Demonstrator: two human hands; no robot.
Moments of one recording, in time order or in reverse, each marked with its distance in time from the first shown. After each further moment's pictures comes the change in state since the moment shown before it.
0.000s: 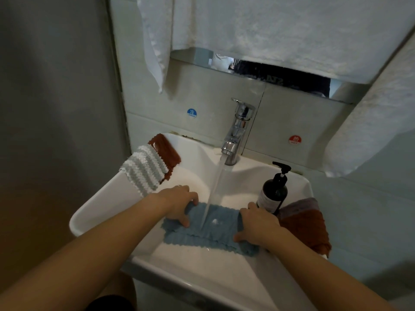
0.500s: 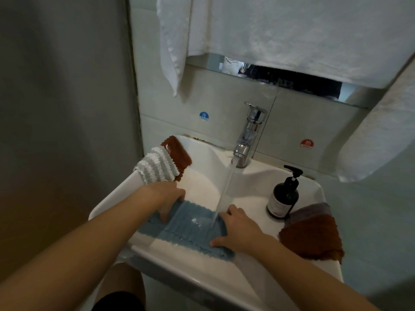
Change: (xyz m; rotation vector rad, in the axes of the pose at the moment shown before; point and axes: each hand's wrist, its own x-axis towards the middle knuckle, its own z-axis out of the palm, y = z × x) left_hand -0.031 -0.037 -0.019 0.254 -0.122 -0.164; right_hand 0.009 -0.051 0.018 0.150 0.084 -0.239
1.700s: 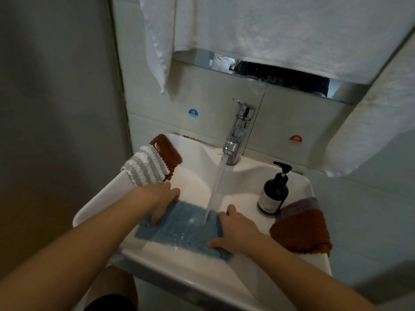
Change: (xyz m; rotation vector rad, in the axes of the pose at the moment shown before) left_hand 0.004 0.010 0.002 -0.007 -0.038 -0.005; right_hand -0.016 0.002 -0.006 -0.024 -0.048 0.081
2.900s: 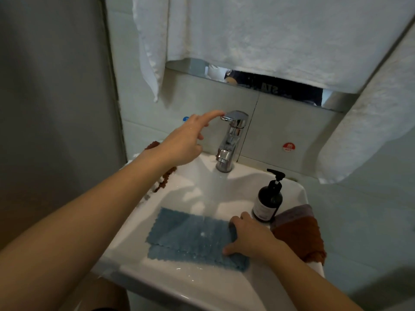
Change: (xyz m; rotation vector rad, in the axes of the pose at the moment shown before) left_hand -0.024 0.027 -0.131 -0.718 0.893 0.282; right_hand -0.012 0.039 -0.019 0.049 0.006 0.084
